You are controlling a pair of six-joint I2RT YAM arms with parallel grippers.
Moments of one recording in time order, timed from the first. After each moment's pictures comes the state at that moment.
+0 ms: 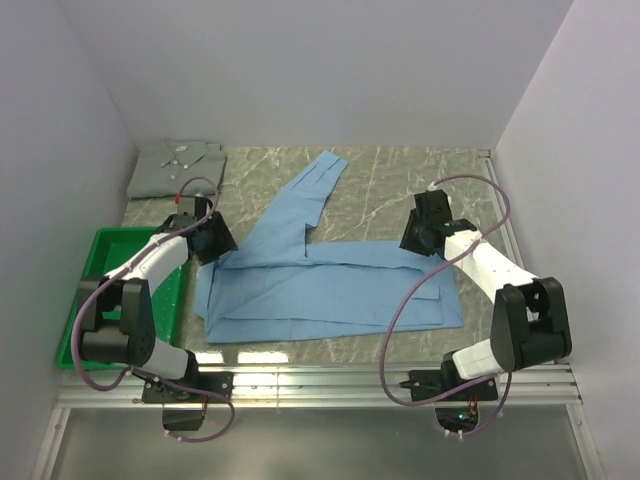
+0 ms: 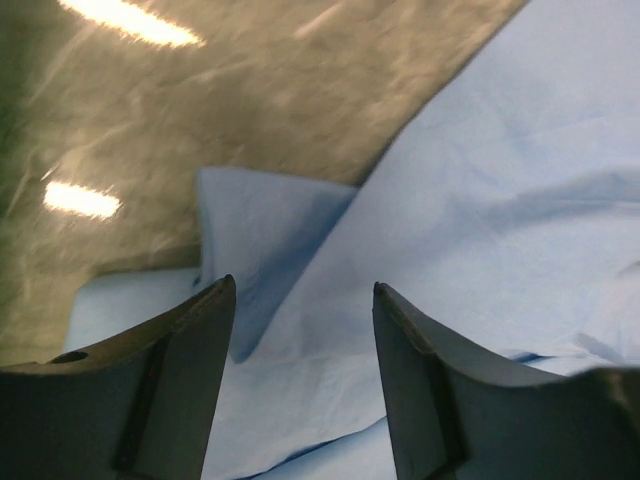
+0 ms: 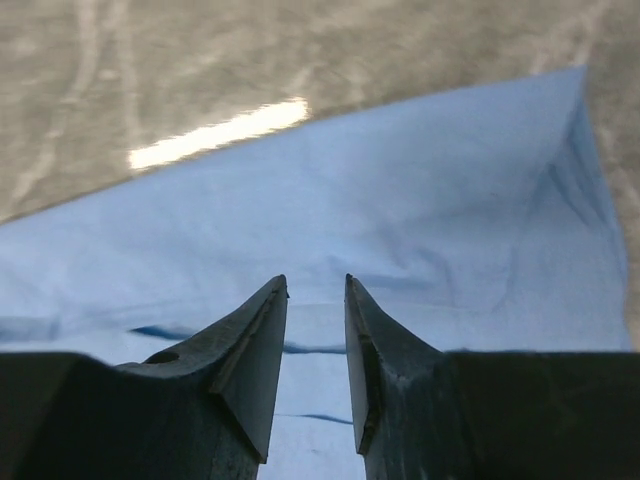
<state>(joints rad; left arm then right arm) -0.08 1.44 0.84 -0.36 0.03 -0.58 0.22 1.44 0.92 -0.45 0.14 0.51</state>
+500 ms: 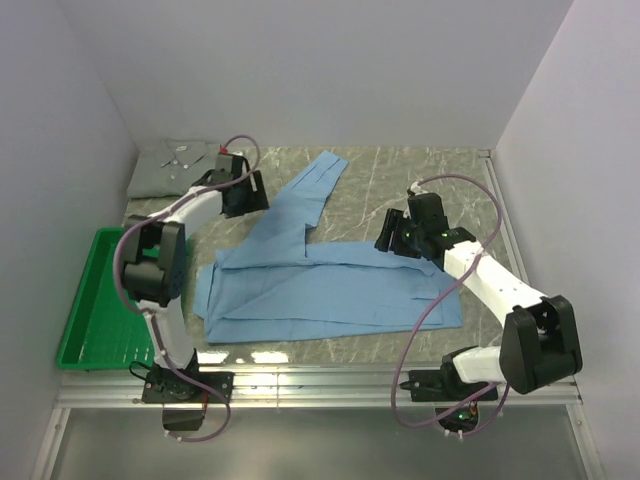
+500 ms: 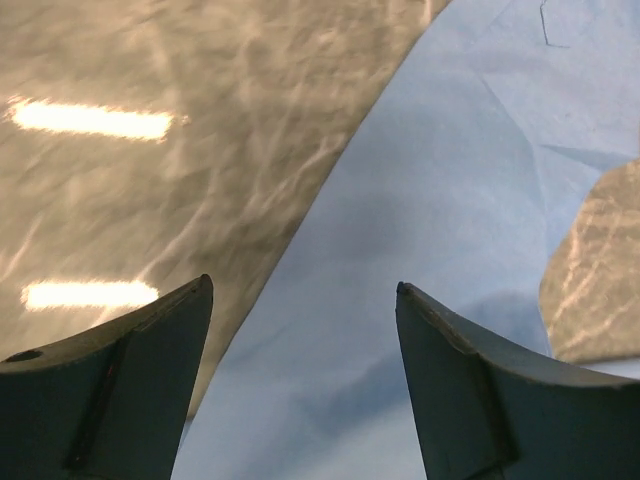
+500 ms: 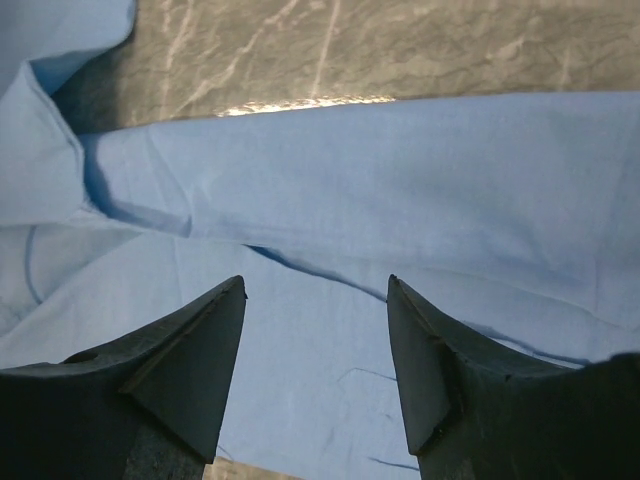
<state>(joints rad) -0.20 1.86 1.33 -0.32 0.04 -0.44 0.31 1.33 0.88 -0.38 -0.07 0.48</state>
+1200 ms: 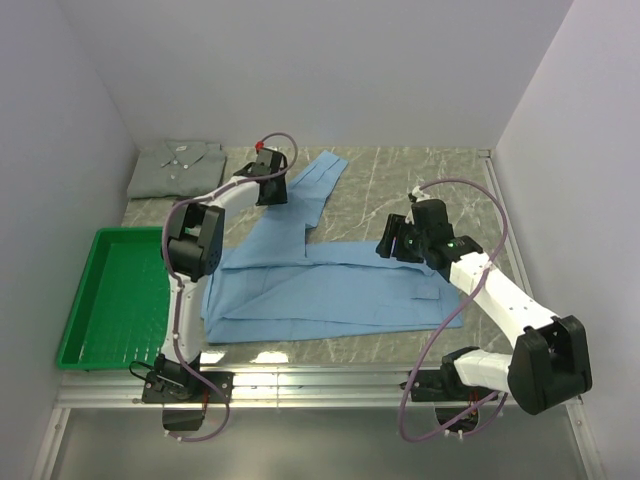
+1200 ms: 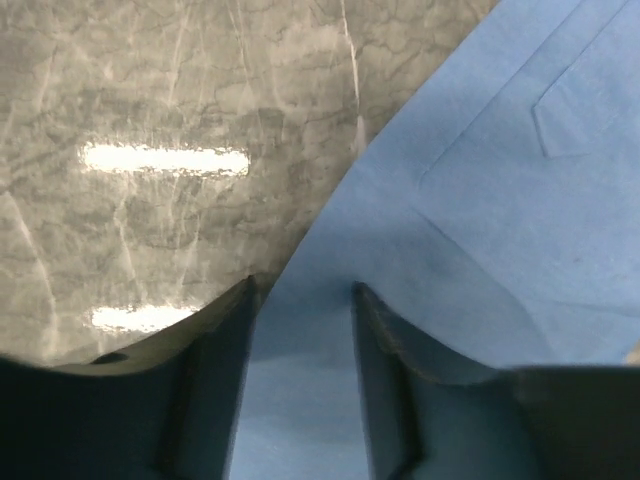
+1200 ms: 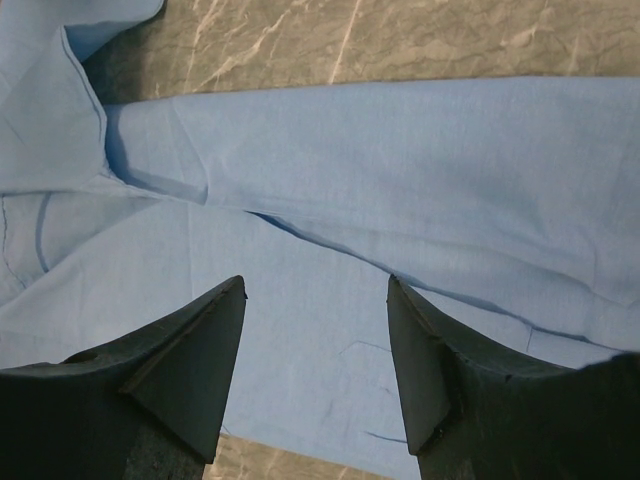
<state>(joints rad) -0.34 2.26 1.73 -0.34 -0.17 -0.38 0.34 1.22 0.83 -0.39 -0.08 0.46</state>
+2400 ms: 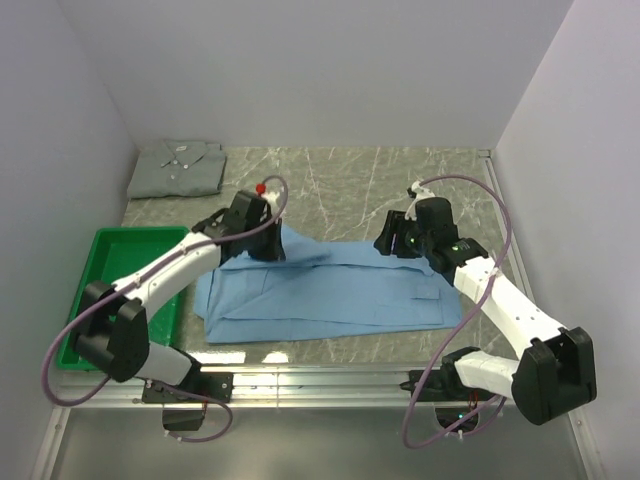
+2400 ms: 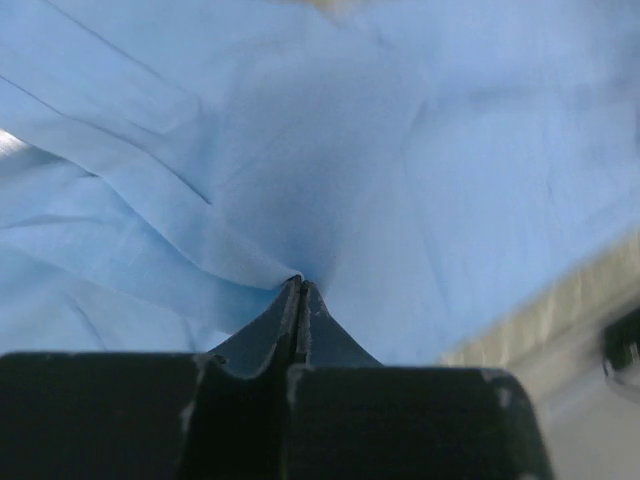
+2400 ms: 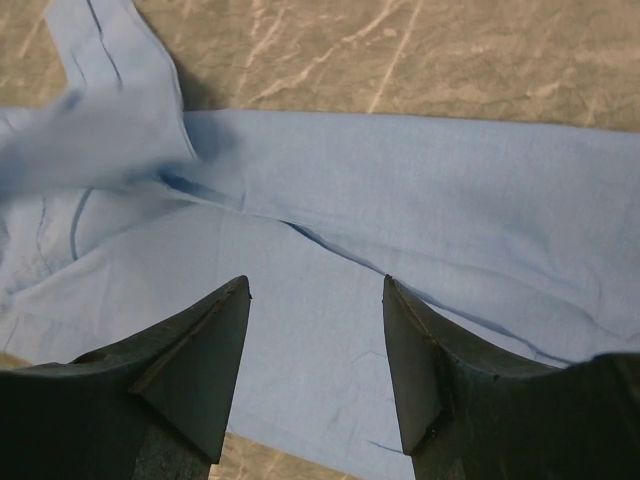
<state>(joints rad) -0.50 1.44 1.06 -0.46 0.14 -0.35 0.34 1.16 0.83 -0.36 -0.12 0.41</state>
